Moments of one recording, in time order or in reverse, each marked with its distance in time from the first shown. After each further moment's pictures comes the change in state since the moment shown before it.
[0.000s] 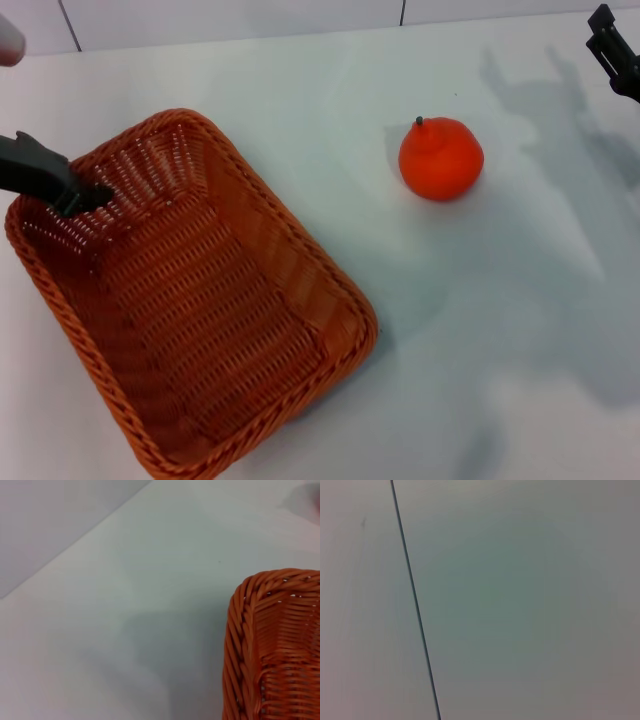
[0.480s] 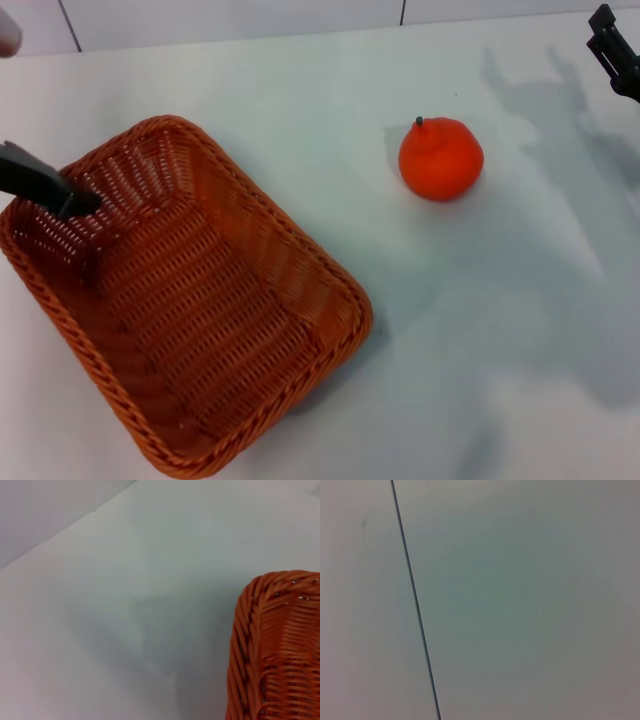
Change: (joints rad) left arm -0.047 0.022 -0.005 -0.052 0.075 0.017 -0.157; right arm -0.001 0.000 0.000 0.001 0.000 -0.003 0.000
